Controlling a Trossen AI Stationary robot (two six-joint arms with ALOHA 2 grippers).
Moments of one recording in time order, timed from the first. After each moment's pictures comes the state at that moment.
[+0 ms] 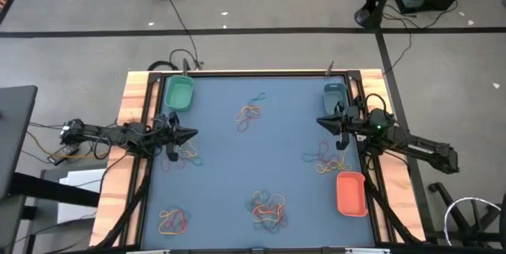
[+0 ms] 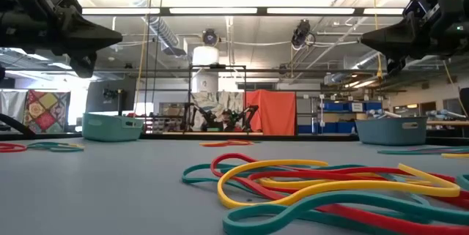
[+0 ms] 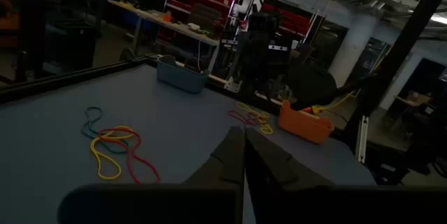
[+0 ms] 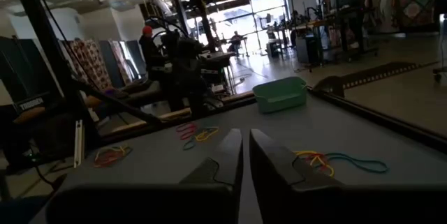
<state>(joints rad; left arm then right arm) -0.18 0.02 0.01 0.06 -0.34 -0.35 -0.35 0.01 0.01 0.08 -0.20 0.27</state>
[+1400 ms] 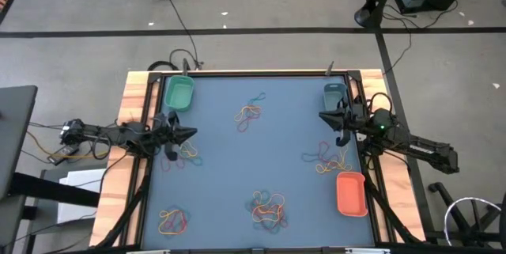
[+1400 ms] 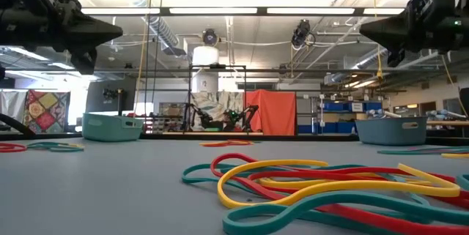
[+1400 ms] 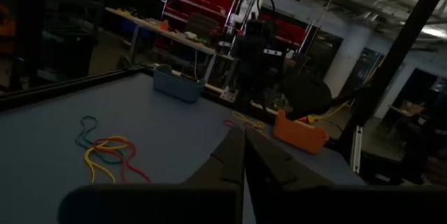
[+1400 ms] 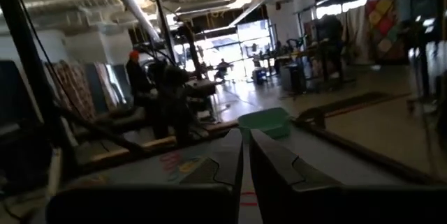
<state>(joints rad) -0.18 0.02 0.01 0.11 -0.34 -0.35 -0.35 0.01 0.01 0.17 -0.12 0.26</state>
